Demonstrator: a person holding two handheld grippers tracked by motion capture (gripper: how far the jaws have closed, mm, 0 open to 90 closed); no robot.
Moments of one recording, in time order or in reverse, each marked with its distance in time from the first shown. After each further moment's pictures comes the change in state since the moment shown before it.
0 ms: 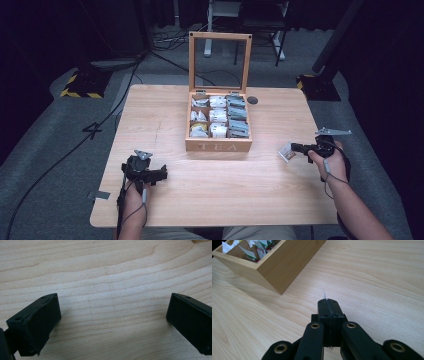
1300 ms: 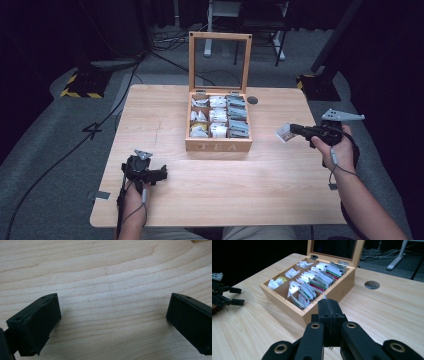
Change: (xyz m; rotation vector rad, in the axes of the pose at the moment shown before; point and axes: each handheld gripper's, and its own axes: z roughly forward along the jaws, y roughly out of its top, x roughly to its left) left arm 0.000 0.000 0.000 0.001 -0.007 0.000; right arm 0.054 0.063 -0.042 -0.168 0.066 -0.183
